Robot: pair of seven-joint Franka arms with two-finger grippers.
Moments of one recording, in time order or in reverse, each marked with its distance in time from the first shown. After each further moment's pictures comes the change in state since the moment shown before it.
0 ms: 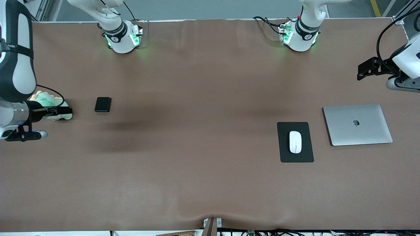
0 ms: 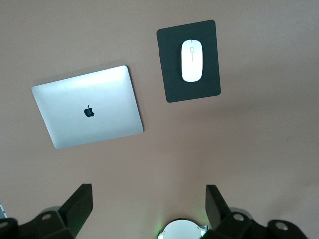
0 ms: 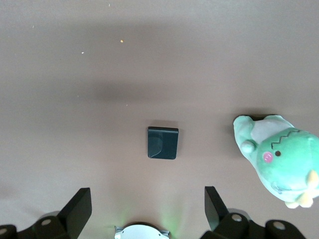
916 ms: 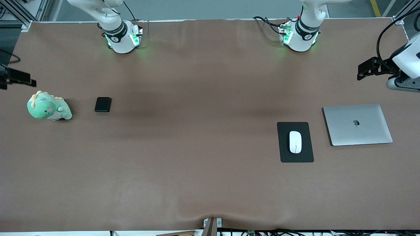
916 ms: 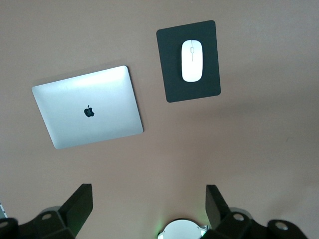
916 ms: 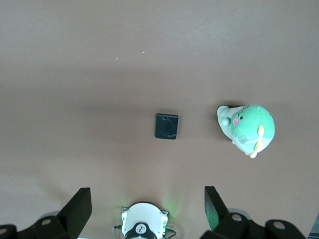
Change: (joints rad) left arm 0.000 0.000 0.000 0.001 0.000 0.000 0.000; right arm 0.023 -0.158 0.005 0.300 0.000 -0.299 -0.002
